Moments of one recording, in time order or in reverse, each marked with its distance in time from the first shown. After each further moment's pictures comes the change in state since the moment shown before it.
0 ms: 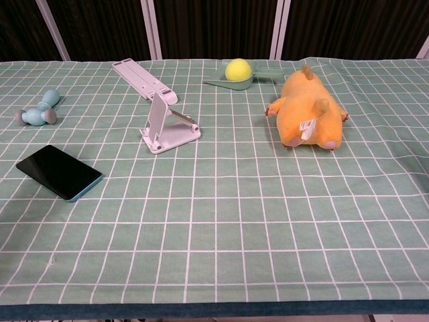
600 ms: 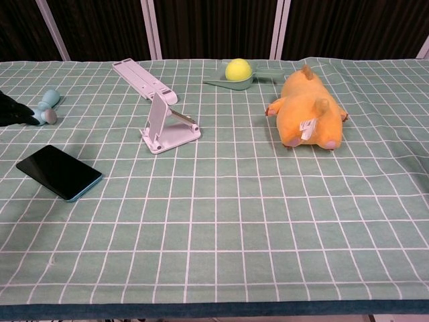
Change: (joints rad) left arm -0.294 -0.046 -0.035 0.081 -0.182 -0.444 0.450; right arm 0.003 0.000 0.004 -0.004 0.015 -0.010 -0.007
